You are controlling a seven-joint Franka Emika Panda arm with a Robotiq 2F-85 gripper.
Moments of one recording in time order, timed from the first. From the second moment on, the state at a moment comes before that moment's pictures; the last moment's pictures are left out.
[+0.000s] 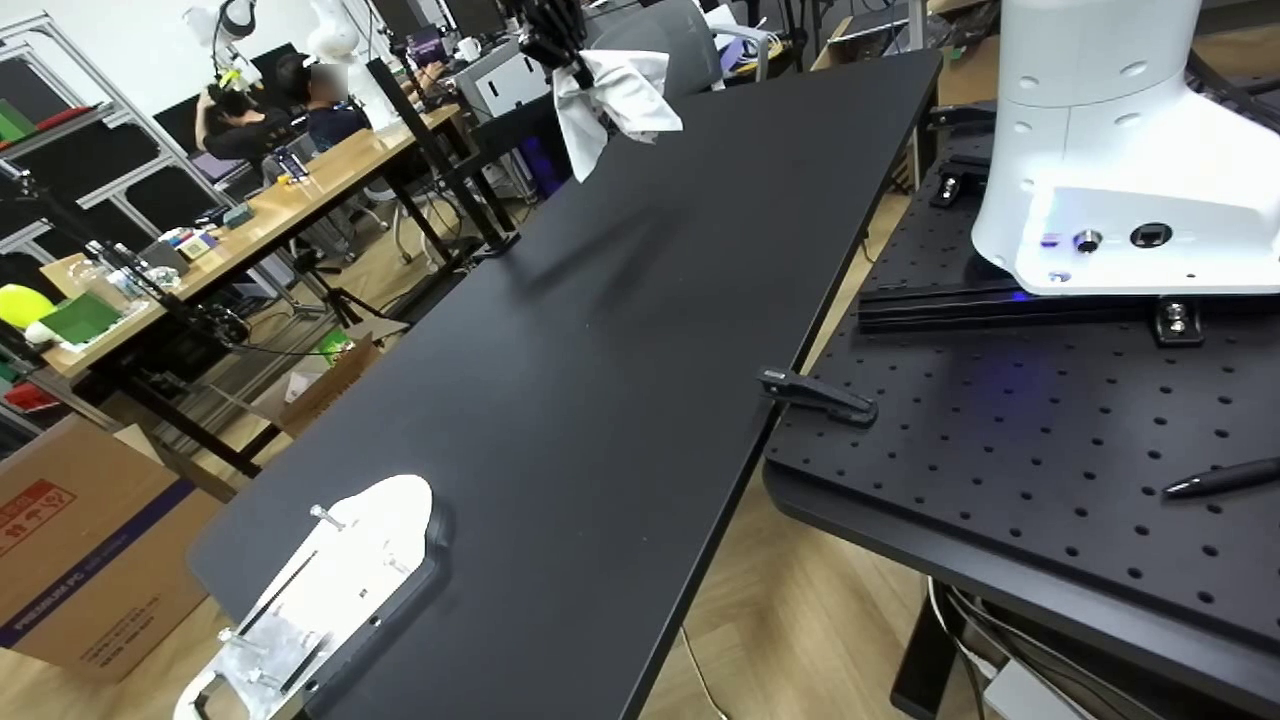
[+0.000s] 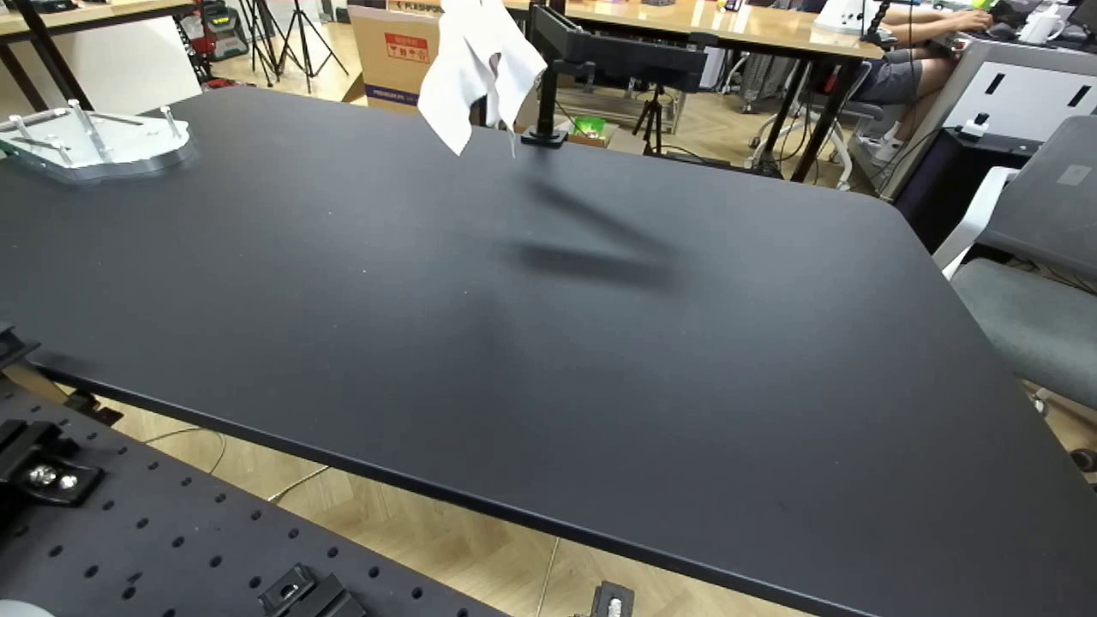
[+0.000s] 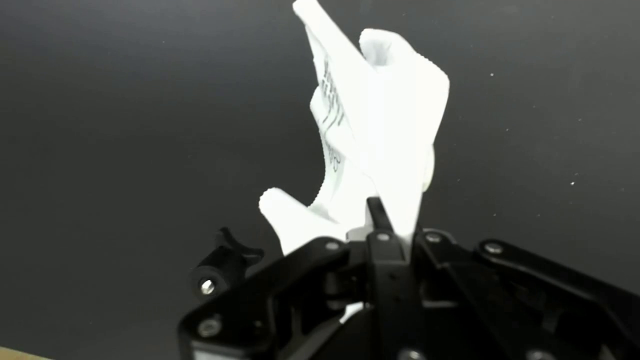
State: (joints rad) arm 0.03 0.06 0.02 -2.12 -0.18 2.09 -0.11
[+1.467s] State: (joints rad) arm -0.02 0.19 -0.03 -1.82 -0.23 2.08 -0.10
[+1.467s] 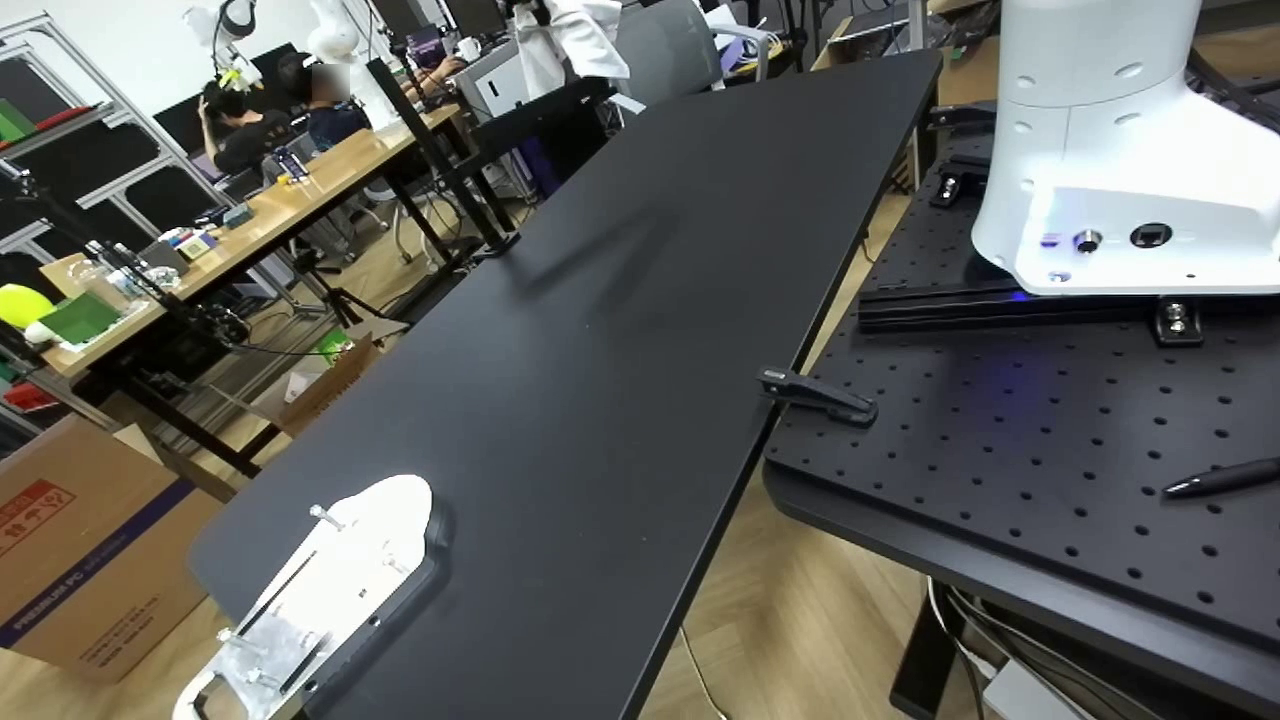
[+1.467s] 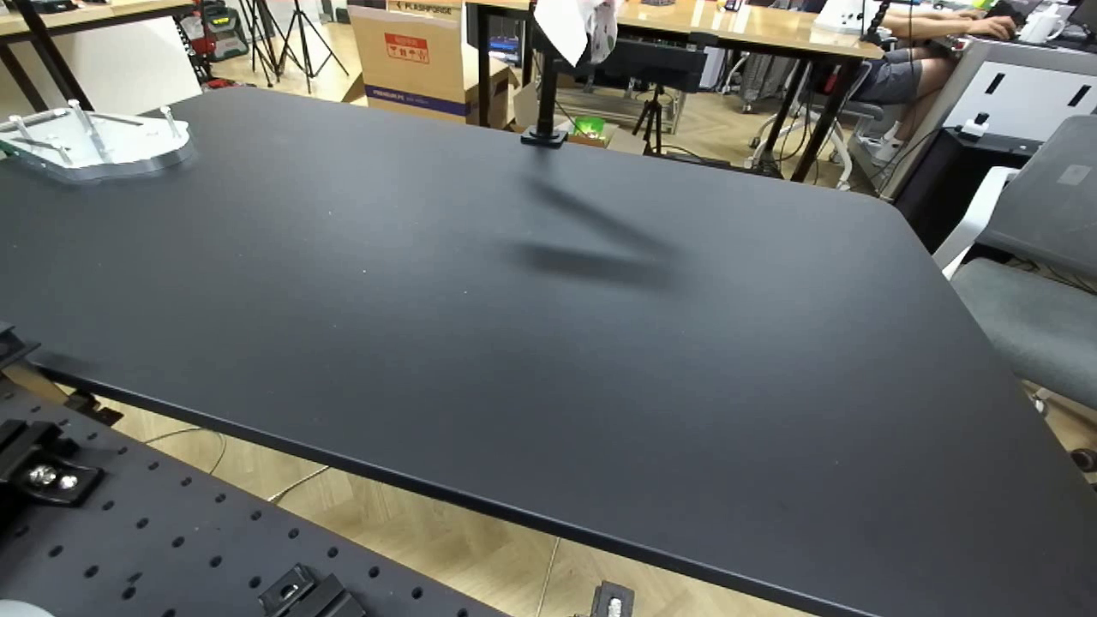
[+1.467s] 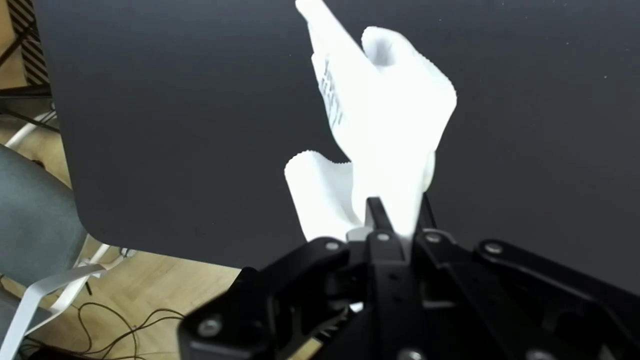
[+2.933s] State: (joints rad) arm -0.01 0.33 -0.03 -1.79 -0.21 2.08 -0.10
